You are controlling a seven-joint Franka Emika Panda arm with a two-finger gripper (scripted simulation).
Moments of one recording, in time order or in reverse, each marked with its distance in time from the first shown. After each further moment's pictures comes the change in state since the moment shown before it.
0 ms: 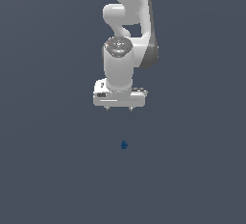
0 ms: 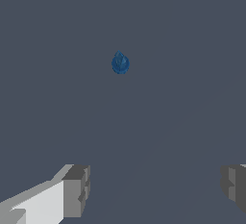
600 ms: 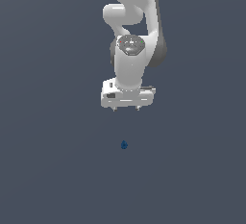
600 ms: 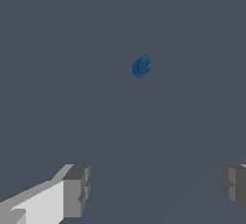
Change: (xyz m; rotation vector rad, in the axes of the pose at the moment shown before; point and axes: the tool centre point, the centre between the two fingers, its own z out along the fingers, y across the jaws) arm 0.003 -0.029 -0.006 -0.008 0.005 -0.085
